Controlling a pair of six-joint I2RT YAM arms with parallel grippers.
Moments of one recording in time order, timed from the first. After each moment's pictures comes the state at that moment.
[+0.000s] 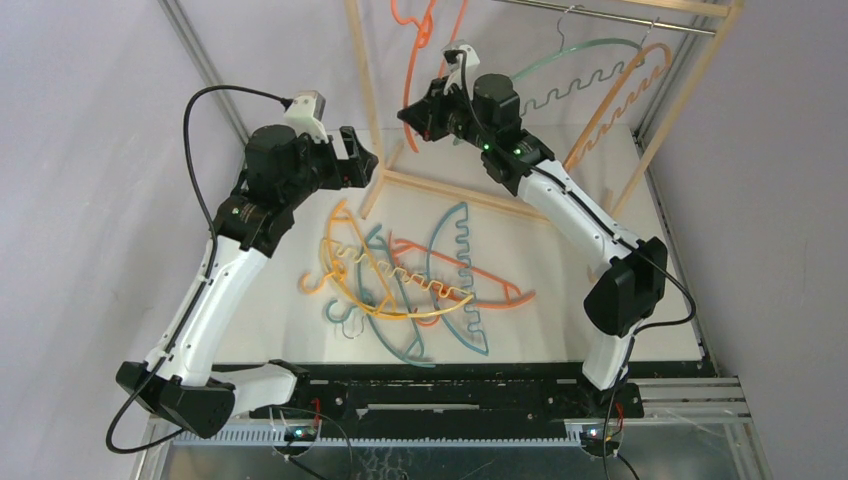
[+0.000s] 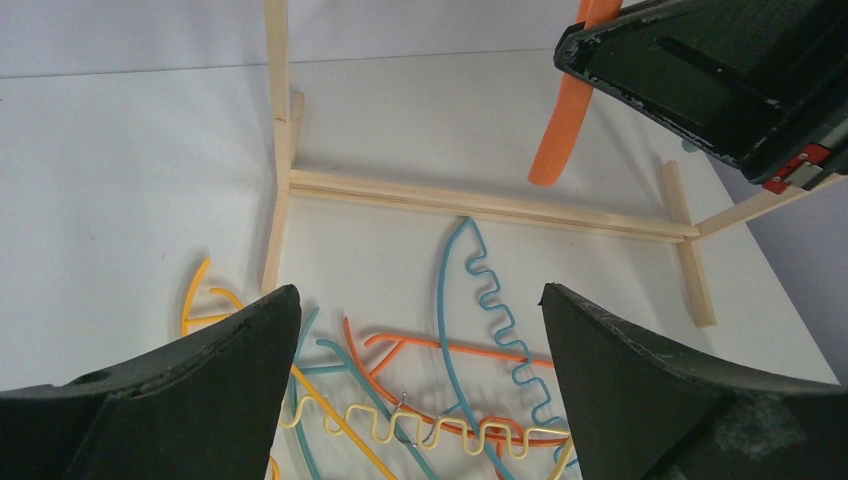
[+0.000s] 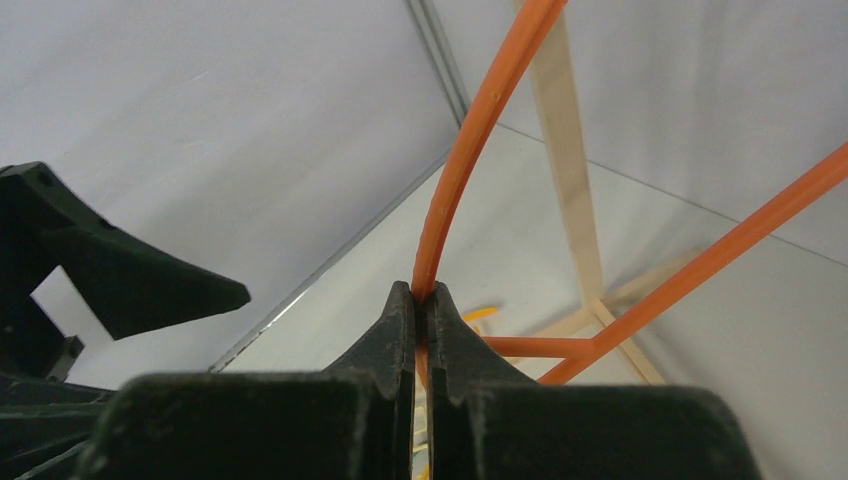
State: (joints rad) left arm -0.38 1.20 1.43 -0.50 0.03 -0.27; right arm 0.59 1.81 1.86 -0.08 -0.29 0.36
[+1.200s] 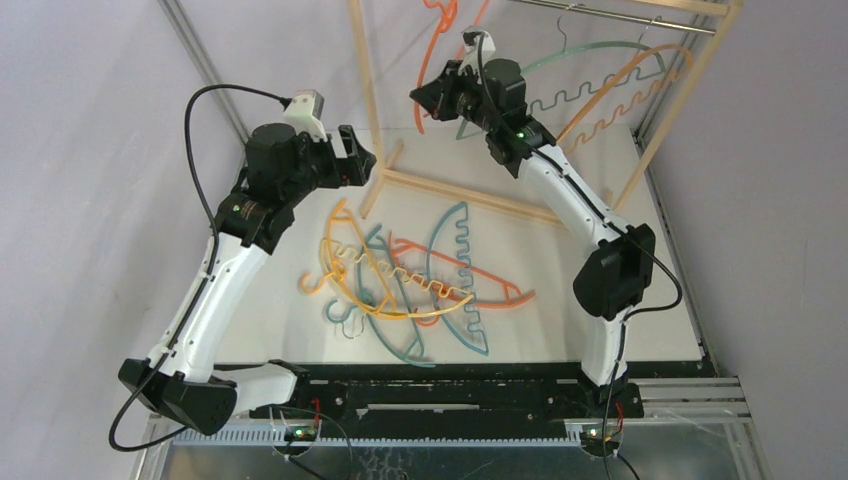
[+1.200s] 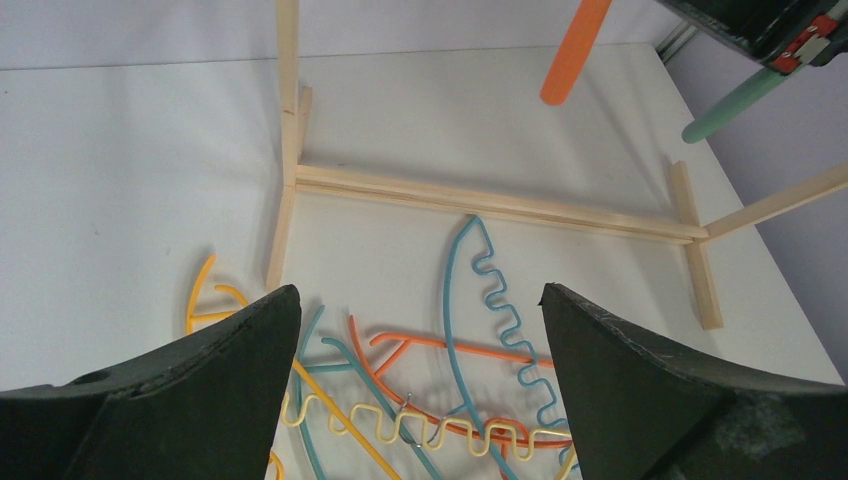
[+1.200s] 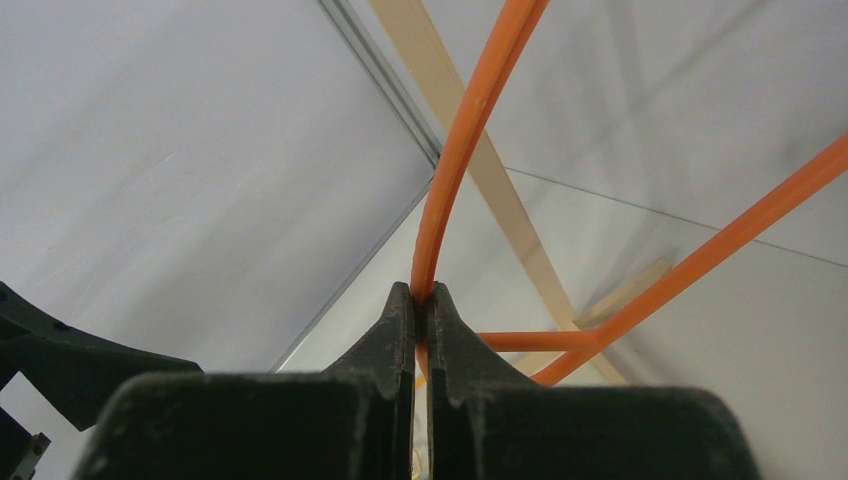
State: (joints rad) left arm -0.36 1.22 1.43 -0.50 0.03 -0.27; right arm 0.49 1.91 1.97 -0.08 -0.28 0.48
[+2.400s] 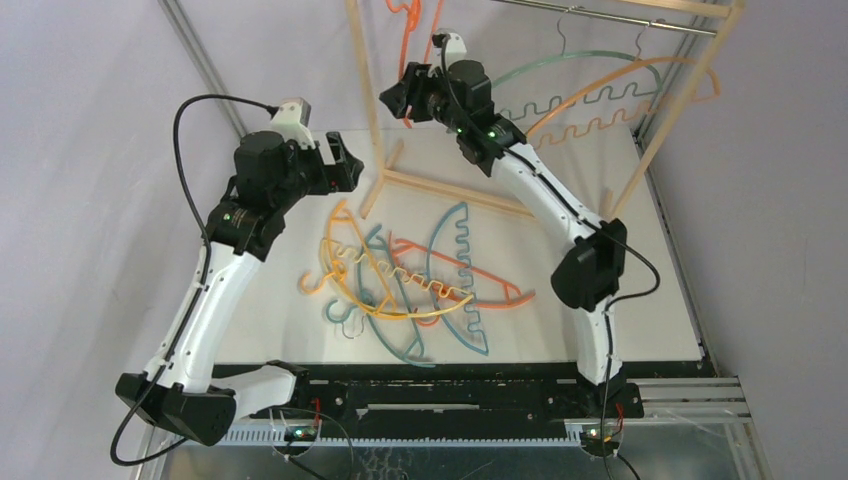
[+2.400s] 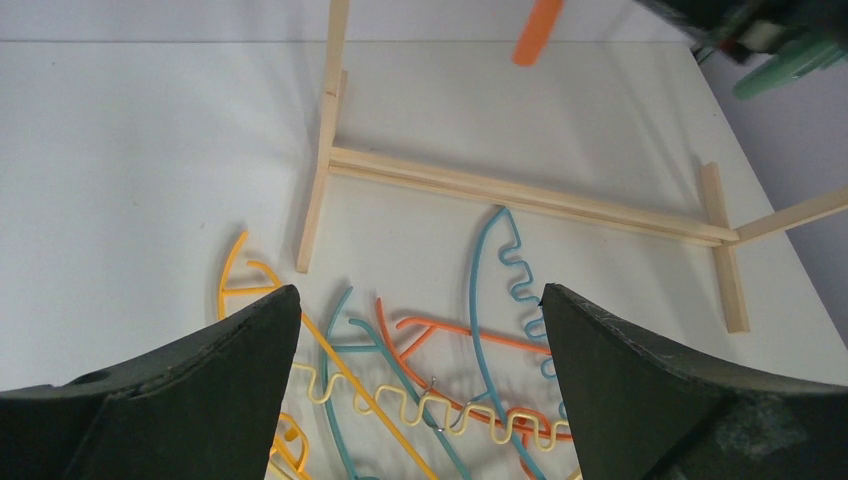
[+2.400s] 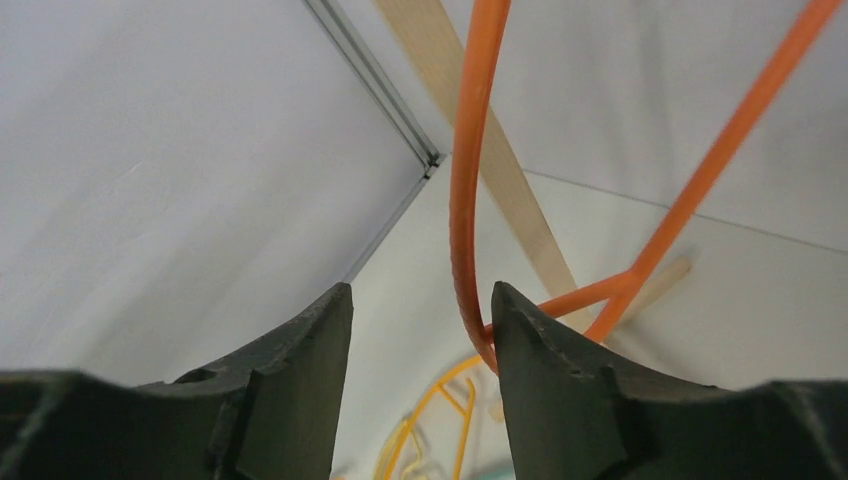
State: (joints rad) left arm -0.30 1.16 1.39 -0.52 0.04 -0.26; right arm 0.60 2.10 2.22 -0.17 -0.14 0.47
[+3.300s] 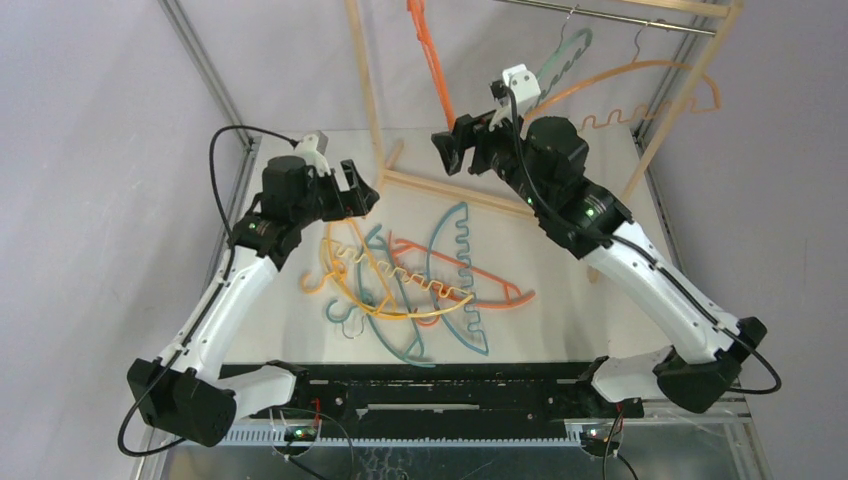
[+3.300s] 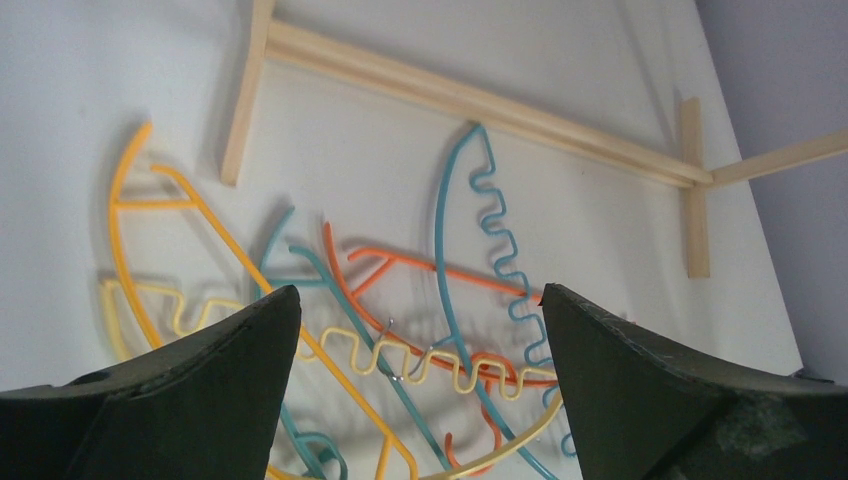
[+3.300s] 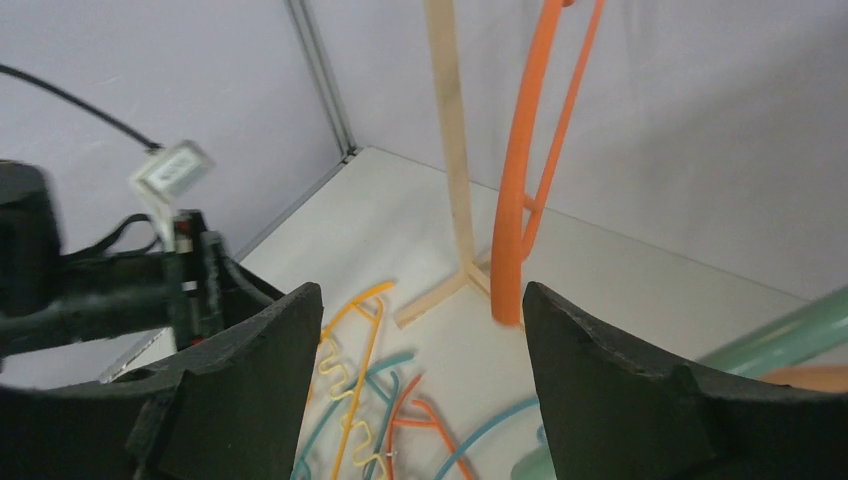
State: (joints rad) left arm -0.29 1.16 1.16 -0.43 0.15 -0.39; right arm 0.74 1.35 1.61 -0.27 0.15 0.15
